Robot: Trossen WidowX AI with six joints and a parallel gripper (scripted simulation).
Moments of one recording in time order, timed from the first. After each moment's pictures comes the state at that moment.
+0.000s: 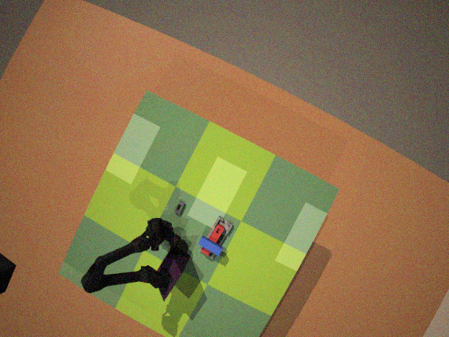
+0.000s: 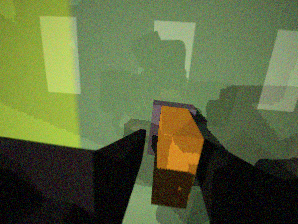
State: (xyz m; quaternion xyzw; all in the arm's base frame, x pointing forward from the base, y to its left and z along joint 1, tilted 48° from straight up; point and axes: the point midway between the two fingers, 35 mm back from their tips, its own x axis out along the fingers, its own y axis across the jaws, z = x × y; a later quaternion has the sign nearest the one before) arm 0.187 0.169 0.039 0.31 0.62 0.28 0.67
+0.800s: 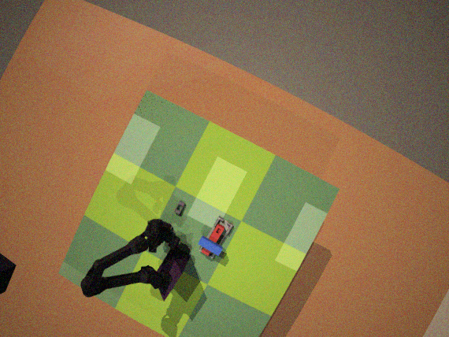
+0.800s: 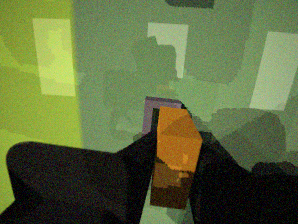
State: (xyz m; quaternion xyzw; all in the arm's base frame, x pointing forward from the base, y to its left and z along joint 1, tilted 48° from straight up) arm 0.187 0.151 0.049 0.30 0.62 0.26 0.67
